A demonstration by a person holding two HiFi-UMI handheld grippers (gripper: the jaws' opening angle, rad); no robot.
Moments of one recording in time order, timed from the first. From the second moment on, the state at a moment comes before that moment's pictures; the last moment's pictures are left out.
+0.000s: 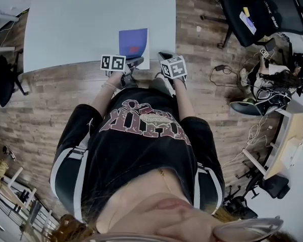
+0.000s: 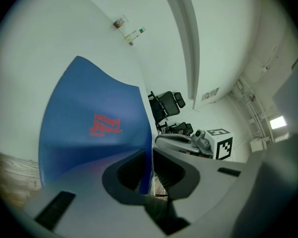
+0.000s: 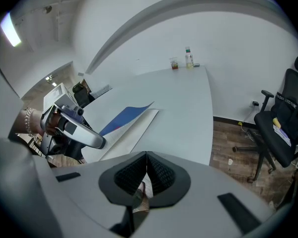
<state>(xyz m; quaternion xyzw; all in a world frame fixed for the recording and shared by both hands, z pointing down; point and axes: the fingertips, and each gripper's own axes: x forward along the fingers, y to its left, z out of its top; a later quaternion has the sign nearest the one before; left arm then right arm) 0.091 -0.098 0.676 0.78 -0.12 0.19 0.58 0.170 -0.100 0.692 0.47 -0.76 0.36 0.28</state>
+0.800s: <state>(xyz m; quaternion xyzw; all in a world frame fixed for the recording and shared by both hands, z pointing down) 0.106 -0.100 0.673 0.78 -0.13 0.17 0.58 0.169 -0.106 0.693 0.46 -0.76 0.37 0.27</state>
